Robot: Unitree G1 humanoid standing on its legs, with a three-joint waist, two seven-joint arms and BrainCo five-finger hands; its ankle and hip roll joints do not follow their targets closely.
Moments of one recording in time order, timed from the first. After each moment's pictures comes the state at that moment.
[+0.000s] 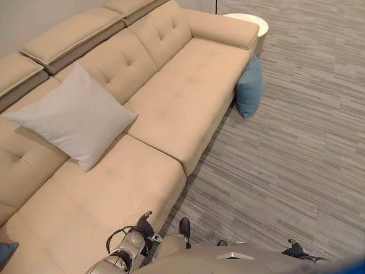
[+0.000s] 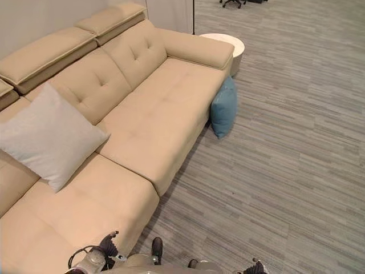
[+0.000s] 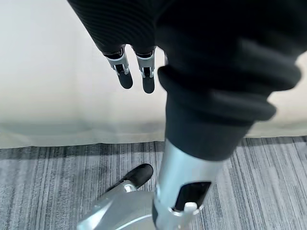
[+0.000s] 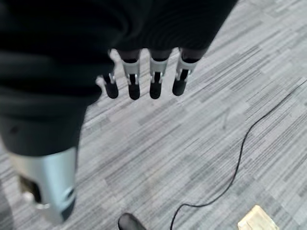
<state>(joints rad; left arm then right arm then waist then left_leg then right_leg) -0.07 0.25 -0.34 1.20 0.09 -0.07 0.15 0.03 -0.29 0.23 1.33 -0.17 -0.05 -0.27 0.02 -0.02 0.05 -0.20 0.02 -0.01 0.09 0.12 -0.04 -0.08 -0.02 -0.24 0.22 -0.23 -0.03</state>
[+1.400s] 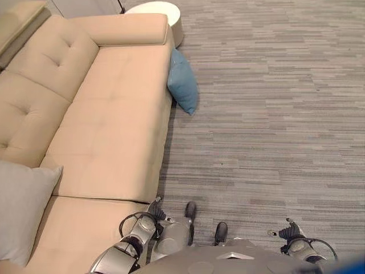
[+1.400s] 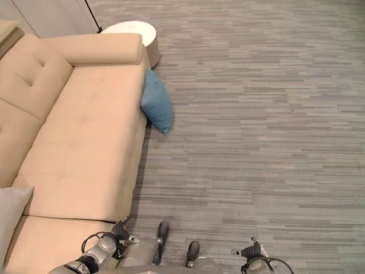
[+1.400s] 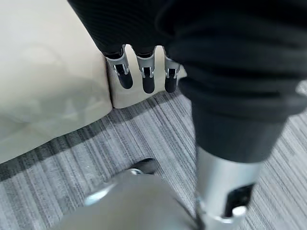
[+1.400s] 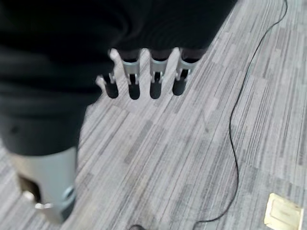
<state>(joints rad) -0.14 0.19 -0.35 1.21 0.10 -0.08 0.16 -0.07 -0.29 0.25 1.30 -0.13 -0.05 -0.33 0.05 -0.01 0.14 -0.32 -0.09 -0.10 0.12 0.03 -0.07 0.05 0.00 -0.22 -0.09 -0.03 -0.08</state>
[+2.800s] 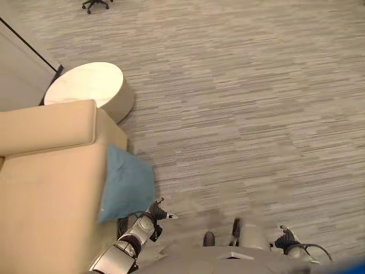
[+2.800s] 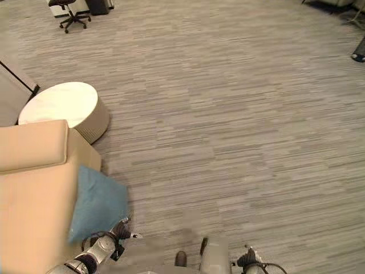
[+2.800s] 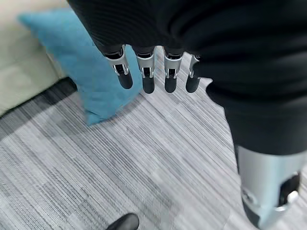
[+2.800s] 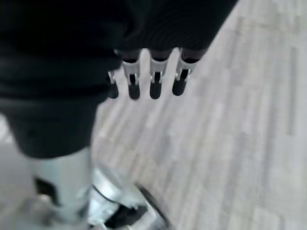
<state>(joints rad) -0.13 0.20 -0.43 1.23 0.10 -0.08 0.13 -0.01 -0.29 0.32 1.28 -0.18 -0.03 -0.29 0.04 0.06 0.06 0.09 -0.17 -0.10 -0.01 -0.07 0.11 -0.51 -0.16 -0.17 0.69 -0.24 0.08</state>
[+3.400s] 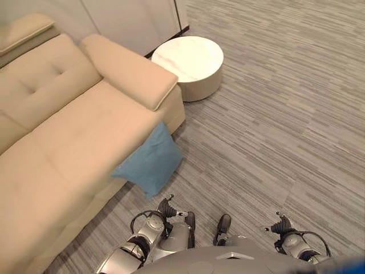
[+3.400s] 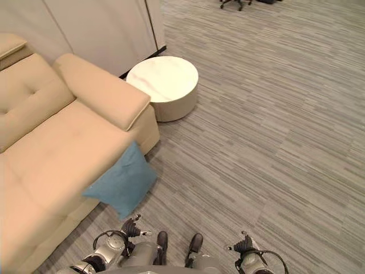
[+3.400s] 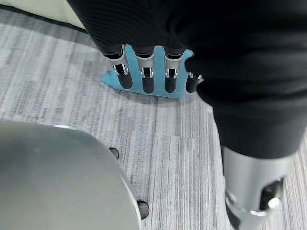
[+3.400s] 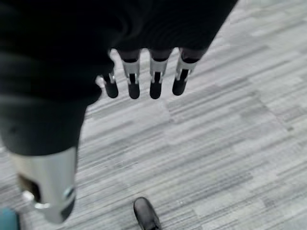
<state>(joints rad) -0.13 0.14 -0.39 1.17 0.06 -0.08 0.13 -0.08 -0.26 0.29 1.28 -0.17 -0.05 -0.29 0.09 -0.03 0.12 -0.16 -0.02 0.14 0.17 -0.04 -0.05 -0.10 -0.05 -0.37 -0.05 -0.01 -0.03</state>
